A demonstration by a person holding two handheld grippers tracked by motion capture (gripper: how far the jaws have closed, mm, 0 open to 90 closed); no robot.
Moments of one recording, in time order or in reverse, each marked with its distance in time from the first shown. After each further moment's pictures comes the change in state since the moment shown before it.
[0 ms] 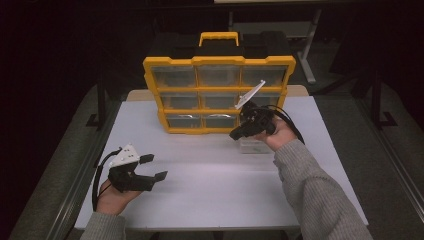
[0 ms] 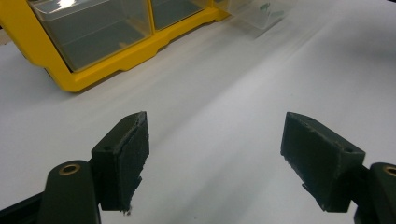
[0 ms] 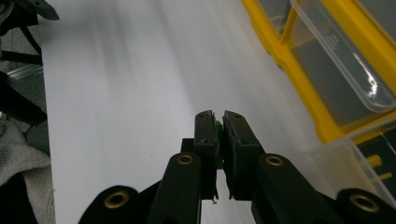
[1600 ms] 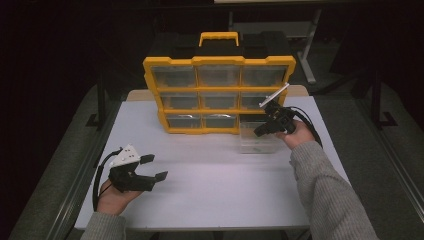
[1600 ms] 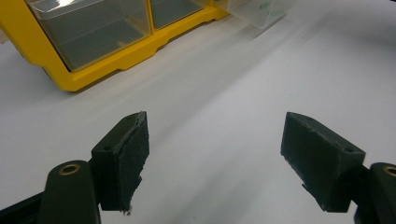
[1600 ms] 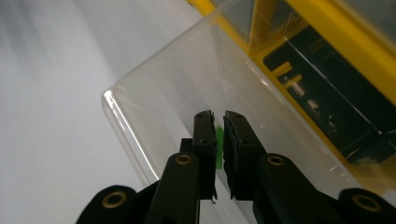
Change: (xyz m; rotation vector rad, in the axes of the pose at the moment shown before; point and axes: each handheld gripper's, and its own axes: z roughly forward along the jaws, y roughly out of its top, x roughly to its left) left arm 0.000 0.000 0.001 0.005 -0.002 0.008; right arm -0.050 -0.057 -0.010 0.050 -0.133 0.217
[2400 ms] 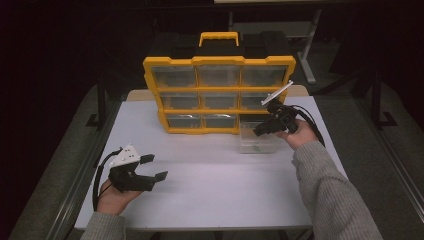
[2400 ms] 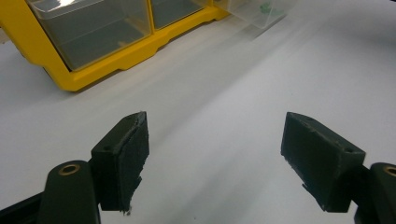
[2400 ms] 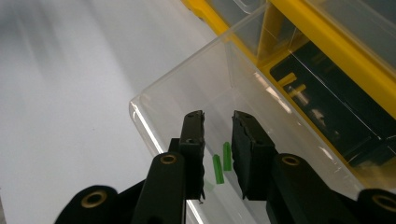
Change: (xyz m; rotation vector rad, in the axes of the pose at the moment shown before) left arm 0.000 0.000 0.000 0.000 0.001 -0.001; right arm 0.008 0.002 -0.014 -0.045 0.022 0.003
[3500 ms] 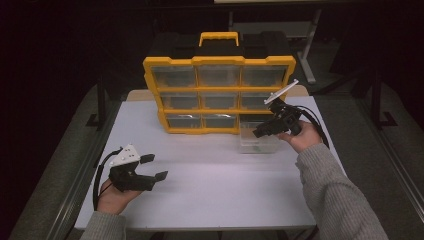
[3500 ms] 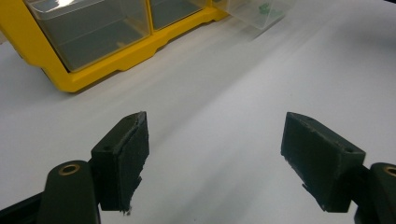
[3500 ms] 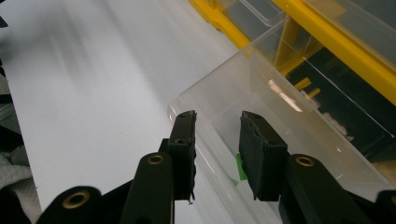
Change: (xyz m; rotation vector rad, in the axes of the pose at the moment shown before) left arm 0.001 0.000 0.001 -0.005 -0.007 0.002; right arm 0.016 -0.001 -0.017 -0.034 0.026 0.023
